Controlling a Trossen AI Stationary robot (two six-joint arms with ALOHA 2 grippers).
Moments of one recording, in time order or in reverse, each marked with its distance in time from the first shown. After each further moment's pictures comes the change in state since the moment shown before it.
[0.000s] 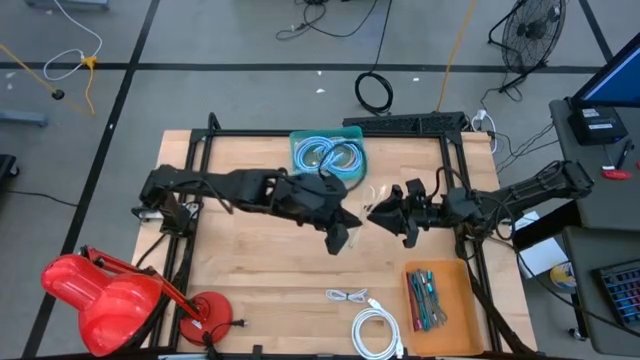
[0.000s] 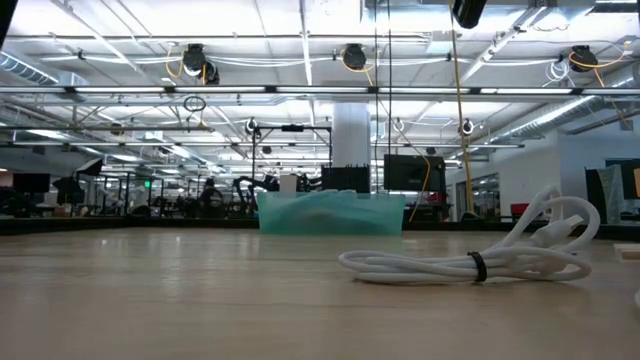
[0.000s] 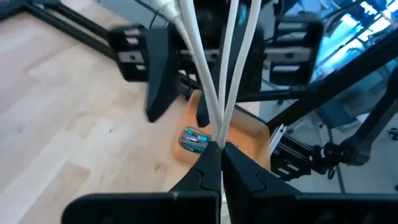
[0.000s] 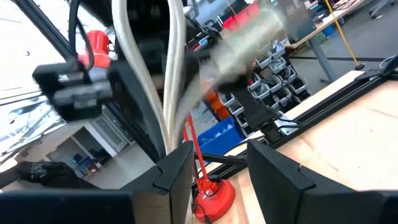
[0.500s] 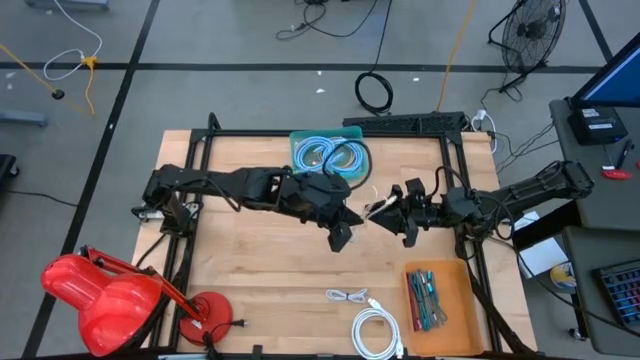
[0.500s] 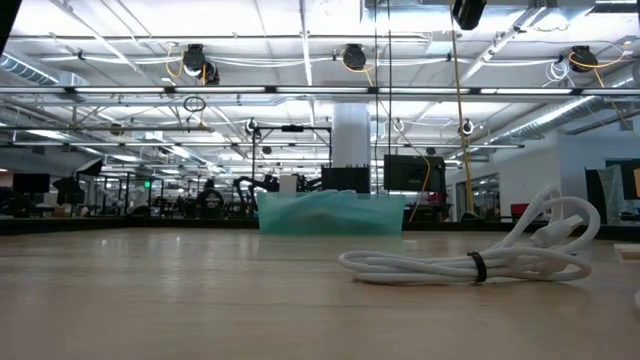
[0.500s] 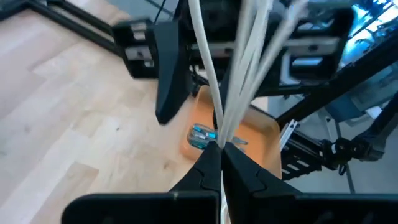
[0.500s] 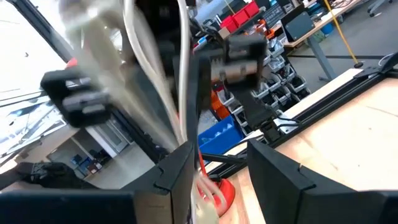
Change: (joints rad) left arm 0.024 0.023 0.000 -0.007 0.021 0.029; right arm -0.005 0.000 0.000 -0.006 -0.003 0.011
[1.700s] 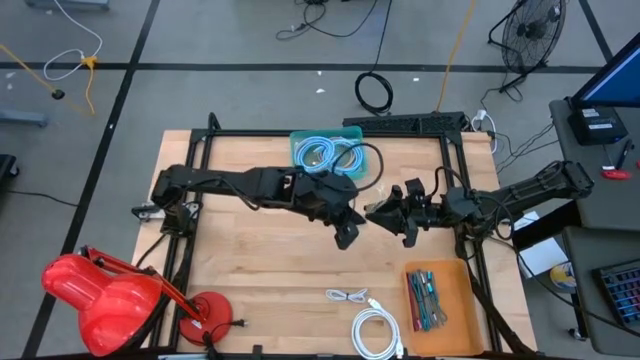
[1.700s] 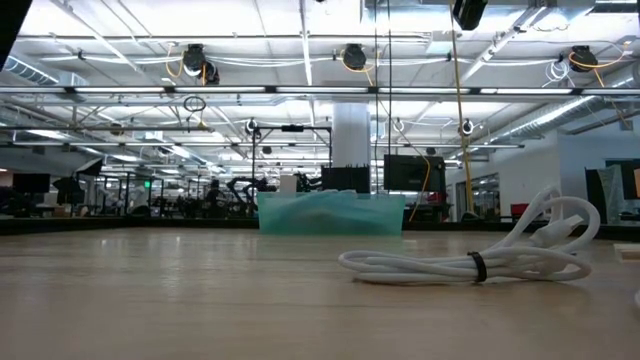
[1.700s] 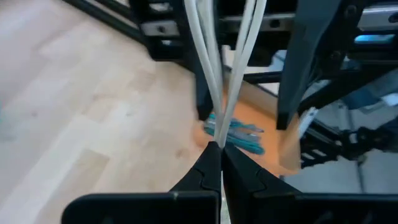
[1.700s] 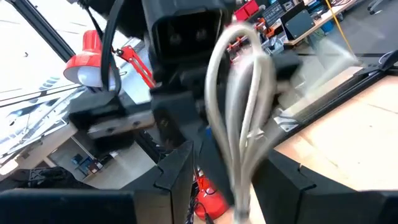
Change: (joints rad) left arm 0.036 0.054 0.000 -0.026 0.048 0.010; right arm 0.000 0.000 0.000 -0.007 0.000 0.008
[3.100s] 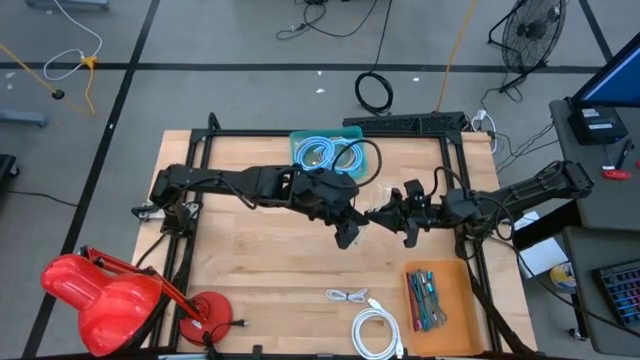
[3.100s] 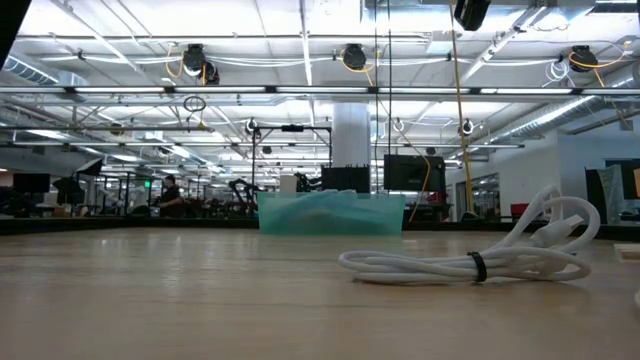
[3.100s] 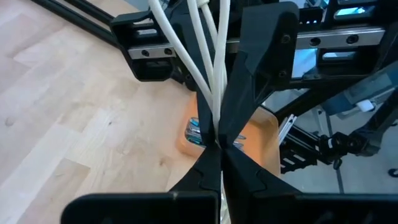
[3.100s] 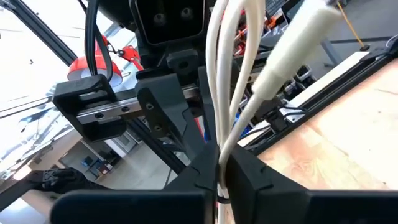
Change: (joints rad) left arm -0.001 -0.010 0.000 0.053 0.047 -0.017; right arm 0.001 -0.001 0.000 -0.015 -0.007 0.068
